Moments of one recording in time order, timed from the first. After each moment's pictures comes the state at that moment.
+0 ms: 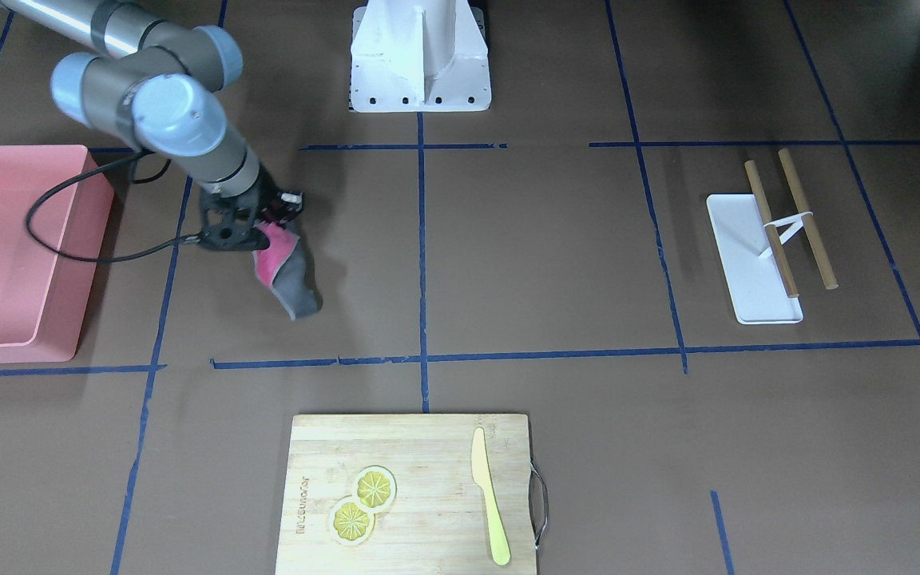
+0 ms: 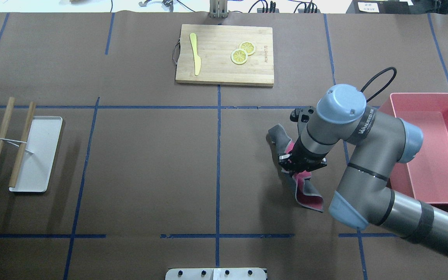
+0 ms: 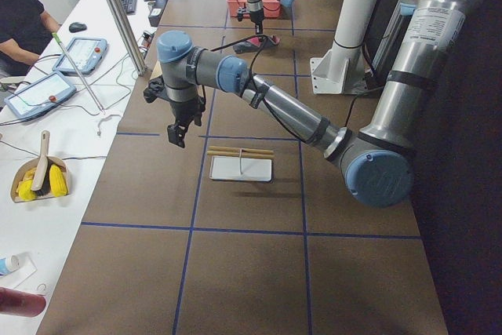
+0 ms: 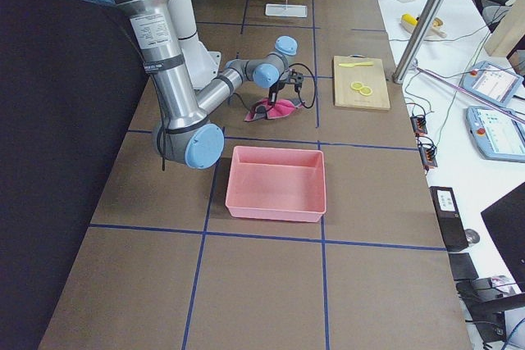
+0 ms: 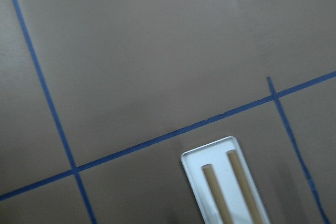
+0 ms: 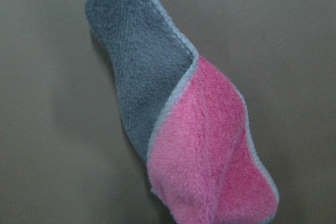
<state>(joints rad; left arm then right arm) -1.47 -1.85 -1.79 -1.26 -2.31 0.19 0.56 -1.18 1.78 -1.48 2.15 1.19</state>
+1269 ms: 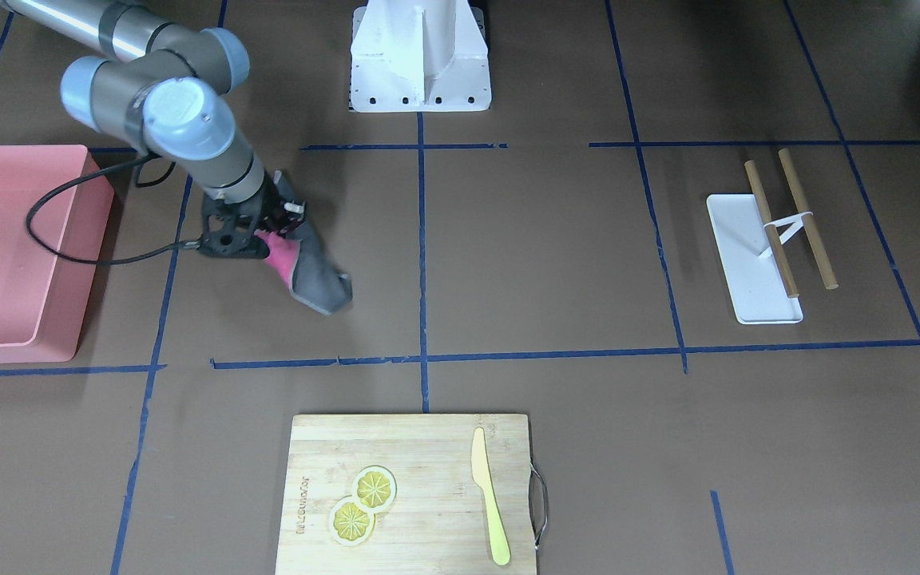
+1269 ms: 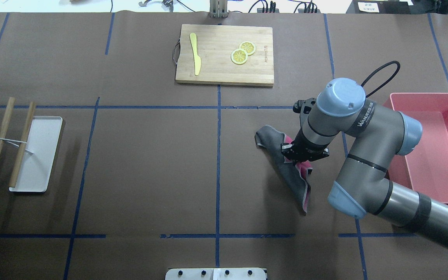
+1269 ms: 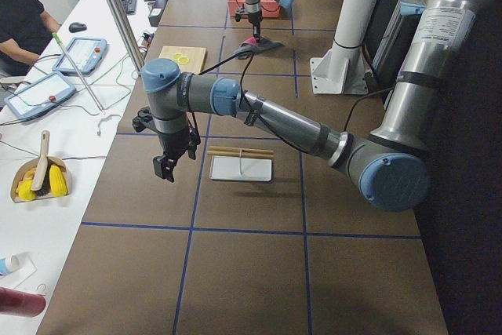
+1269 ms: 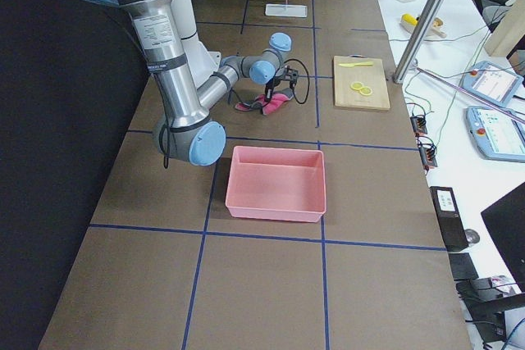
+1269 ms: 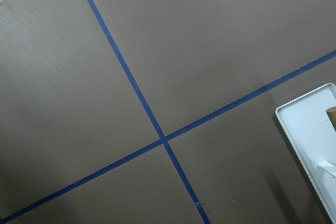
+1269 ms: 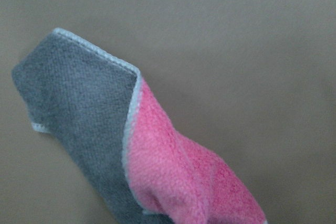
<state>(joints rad) -1.53 -1.83 -1.72 -1.26 -2.23 0.40 0.65 -1.17 1.72 -1.49 2.12 1.13</state>
